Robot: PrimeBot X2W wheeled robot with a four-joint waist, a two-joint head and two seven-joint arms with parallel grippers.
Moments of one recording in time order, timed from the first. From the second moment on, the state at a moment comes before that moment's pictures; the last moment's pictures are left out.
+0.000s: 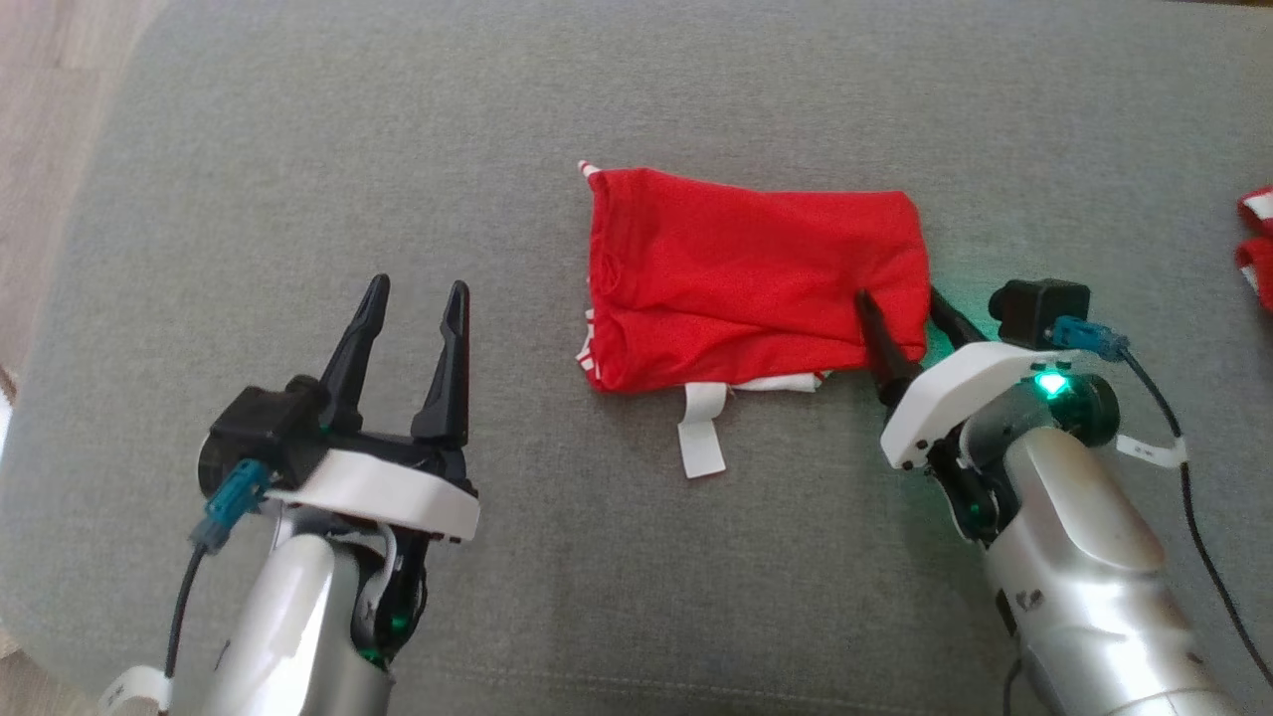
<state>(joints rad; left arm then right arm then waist) -0.22 0.04 -0.21 0.19 -0.24 -0.07 -0.25 -0.53 -0.06 0.19 0.78 0.33 0.13 0.01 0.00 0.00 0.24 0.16</state>
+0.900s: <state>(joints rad) -0.23 0.04 -0.22 0.17 -0.22 -0.07 -0.25 -0.71 -0.14 0.37 0.96 0.05 0.13 -0.16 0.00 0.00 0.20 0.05</state>
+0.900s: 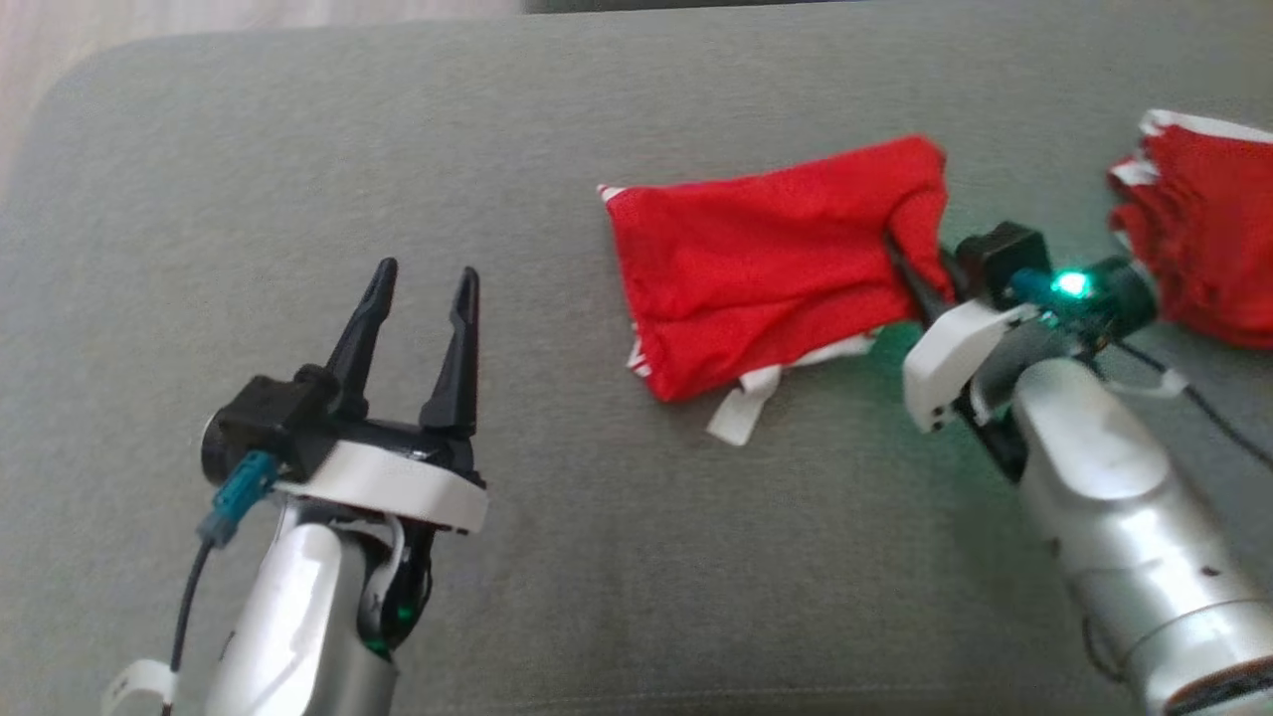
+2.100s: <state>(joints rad) -0.40 0.04 -0.36 0.13 -0.17 -0.11 -0.26 -0.81 -0.61 0.18 0.74 -0.02 0.13 -0.03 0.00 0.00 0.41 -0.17</state>
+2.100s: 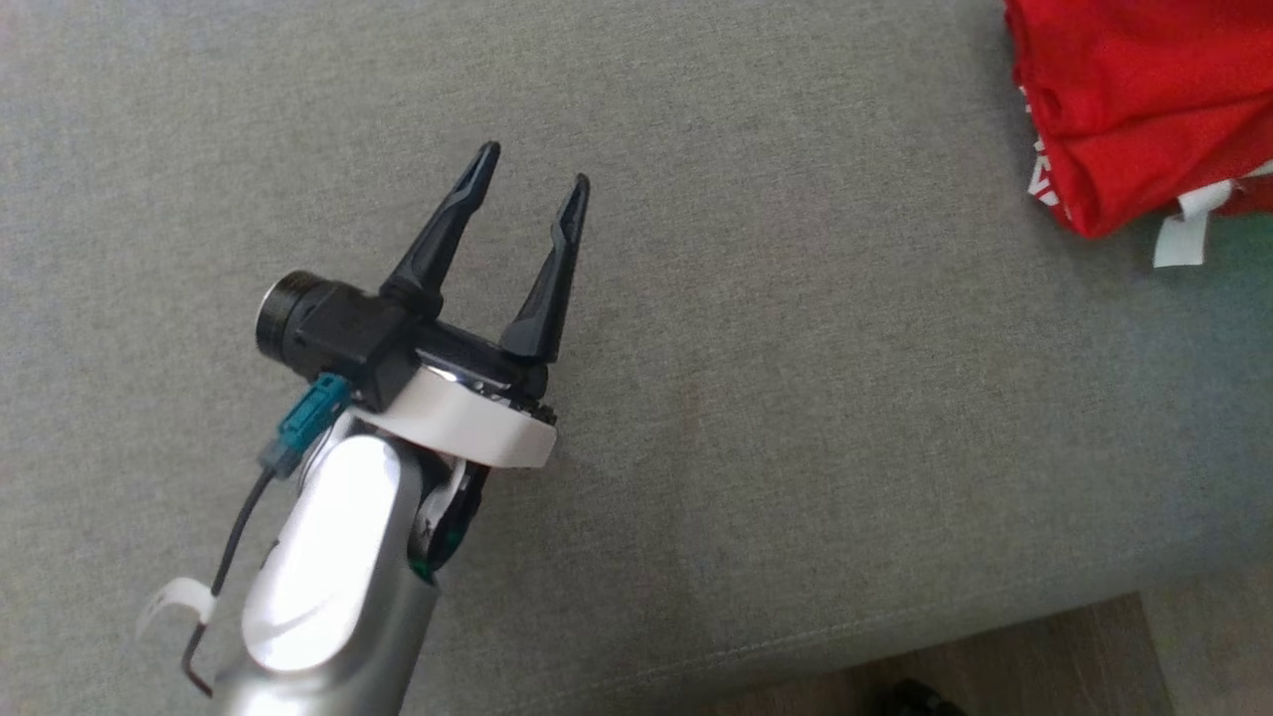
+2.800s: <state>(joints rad) -0.33 0.04 -0.30 0.13 -0.19 -0.10 -0.26 -0.66 -0.41 0.06 0.49 0.00 0.13 -0.08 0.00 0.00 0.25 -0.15</state>
